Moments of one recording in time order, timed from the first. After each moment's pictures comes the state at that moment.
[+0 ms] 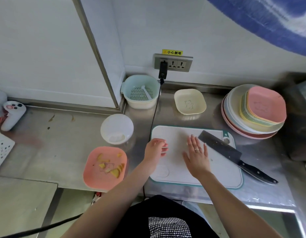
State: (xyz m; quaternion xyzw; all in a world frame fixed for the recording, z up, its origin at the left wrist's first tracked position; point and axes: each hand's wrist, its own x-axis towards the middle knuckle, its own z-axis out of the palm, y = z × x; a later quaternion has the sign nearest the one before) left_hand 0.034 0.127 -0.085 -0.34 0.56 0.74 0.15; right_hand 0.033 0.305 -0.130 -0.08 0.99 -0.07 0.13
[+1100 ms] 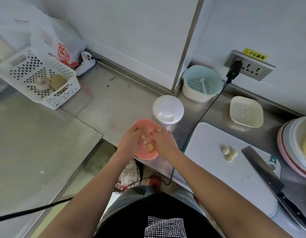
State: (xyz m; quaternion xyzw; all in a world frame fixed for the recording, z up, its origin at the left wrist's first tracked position) left_hand 0.154 -0.054 -0.115 -0.22 0.93 0.29 0.06; right_hand 0.066 0.071 -0.100 -0.44 0.88 -0.03 0.18
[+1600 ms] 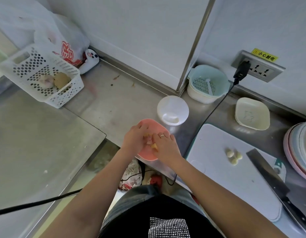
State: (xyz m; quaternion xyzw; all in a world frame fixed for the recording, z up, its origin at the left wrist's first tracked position) left_hand 0.139 -0.064 -0.120 -0.22 0.94 0.24 0.06; right_hand 0.081 0.074 -0.105 -0.45 0.88 -0.02 0.14
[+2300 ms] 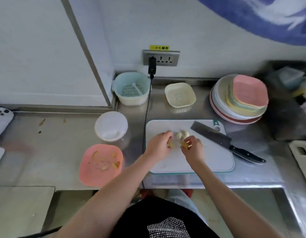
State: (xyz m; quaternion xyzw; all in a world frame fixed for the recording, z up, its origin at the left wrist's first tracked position) left_hand 0.038 0.135 -0.096 0.12 0.93 0.34 0.08; right_hand 0.052 0.290 -0.108 0.16 0.91 -0.37 0.08
